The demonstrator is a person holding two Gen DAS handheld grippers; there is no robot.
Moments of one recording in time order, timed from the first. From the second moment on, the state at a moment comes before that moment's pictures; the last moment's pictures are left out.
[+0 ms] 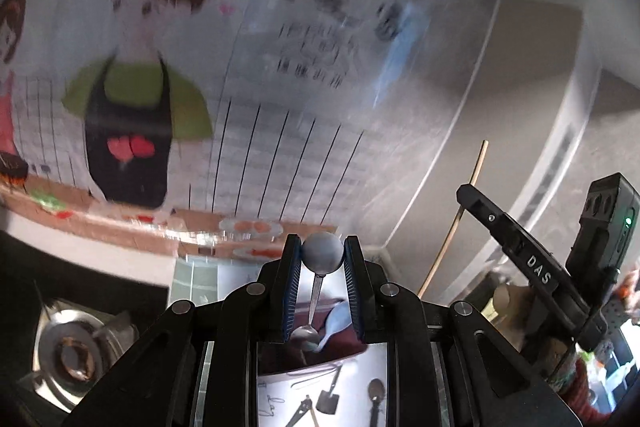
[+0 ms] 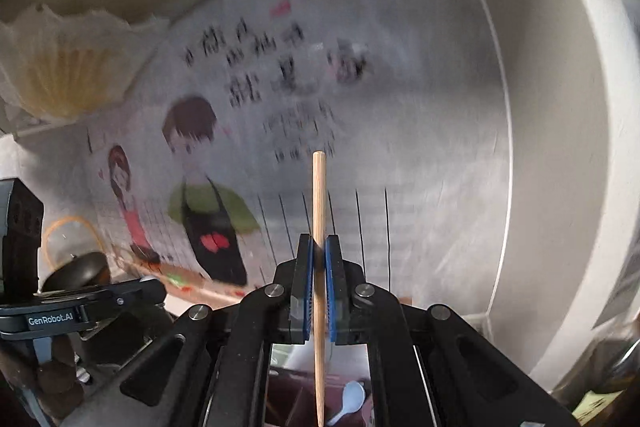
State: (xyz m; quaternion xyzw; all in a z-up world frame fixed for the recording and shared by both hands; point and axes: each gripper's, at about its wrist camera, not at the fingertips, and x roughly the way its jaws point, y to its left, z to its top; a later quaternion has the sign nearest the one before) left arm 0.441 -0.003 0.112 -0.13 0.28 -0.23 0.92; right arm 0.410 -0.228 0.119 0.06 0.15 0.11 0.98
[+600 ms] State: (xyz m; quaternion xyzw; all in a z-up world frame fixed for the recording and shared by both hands) left arm 0.488 -0.008 0.008 -0.16 0.36 -0.22 0.89; right arm 0.459 -0.228 0.002 0.04 0.29 0.12 0.95
